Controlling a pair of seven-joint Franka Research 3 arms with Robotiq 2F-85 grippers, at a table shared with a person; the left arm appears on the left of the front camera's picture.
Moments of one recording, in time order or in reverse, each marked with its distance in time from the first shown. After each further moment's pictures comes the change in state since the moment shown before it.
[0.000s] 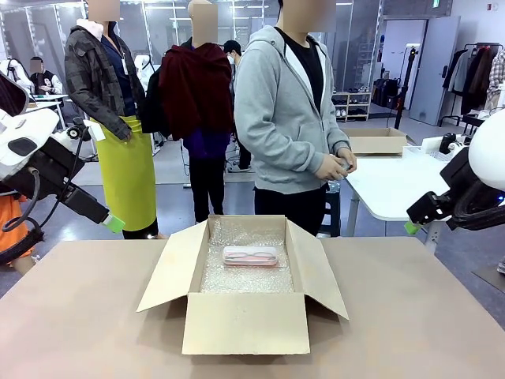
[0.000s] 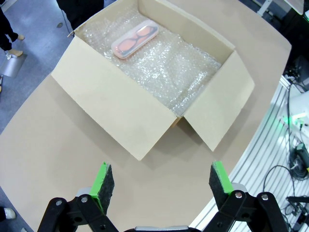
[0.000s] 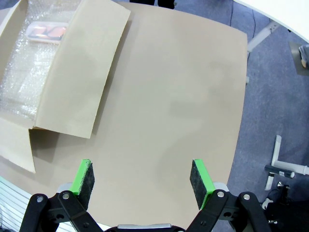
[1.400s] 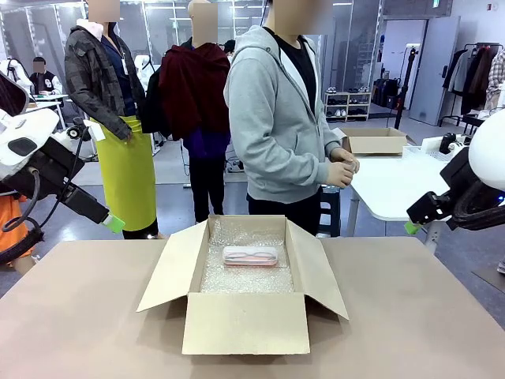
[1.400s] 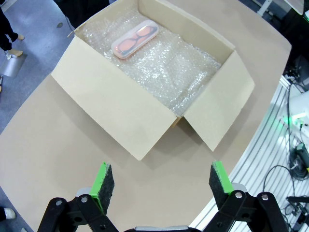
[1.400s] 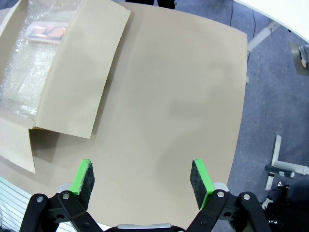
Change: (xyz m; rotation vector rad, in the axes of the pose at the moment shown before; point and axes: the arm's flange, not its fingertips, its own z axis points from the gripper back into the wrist) left arm 0.000 0.000 0.000 0.000 0.000 0.000; right arm 0.000 0.000 0.000 0.000 0.000 0.000
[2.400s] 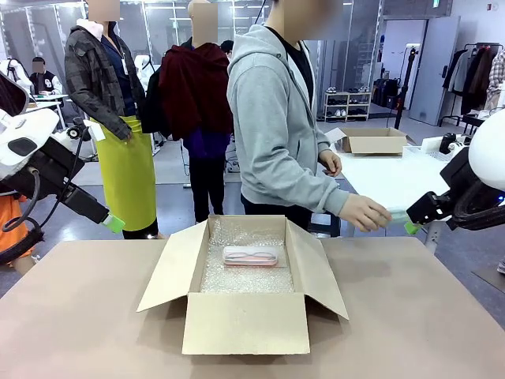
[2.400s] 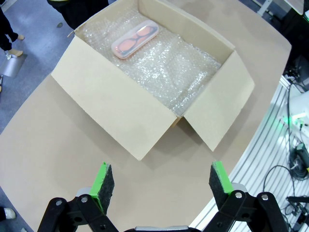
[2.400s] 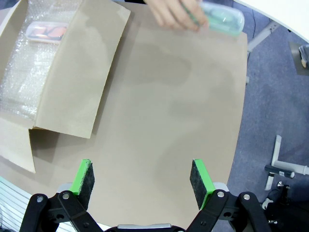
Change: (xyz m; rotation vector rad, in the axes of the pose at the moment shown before) left arm 0.000 0.000 0.000 0.000 0.000 0.000; right arm 0.000 0.000 0.000 0.000 0.000 0.000
